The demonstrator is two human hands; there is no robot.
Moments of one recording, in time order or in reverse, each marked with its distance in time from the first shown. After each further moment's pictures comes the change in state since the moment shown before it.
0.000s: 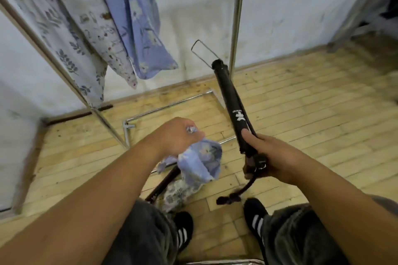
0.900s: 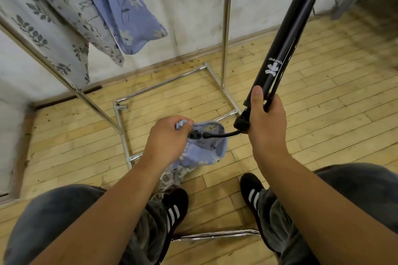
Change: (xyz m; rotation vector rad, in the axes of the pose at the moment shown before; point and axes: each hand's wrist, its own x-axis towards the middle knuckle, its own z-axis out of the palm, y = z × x) left_hand -0.015 -0.021 0.070 -0.296 0.306 -0.089; right_hand 0.034 0.019 0.033 0.256 0.684 -0.476
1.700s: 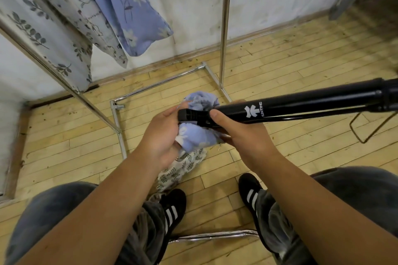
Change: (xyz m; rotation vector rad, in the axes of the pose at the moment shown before) left_hand 0.005 0.026 -0.002 -0.947 -0.128 -0.334; right_hand -0.007 0.016 0.003 0.088 -0.466 0.149
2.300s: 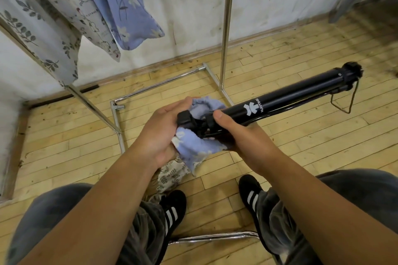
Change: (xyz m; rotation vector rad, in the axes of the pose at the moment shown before) left_hand -0.007 0.015 -0.006 0.078 -0.145 0.033; right_hand -0.007 -0.010 0.000 0.018 -0.187 0.132
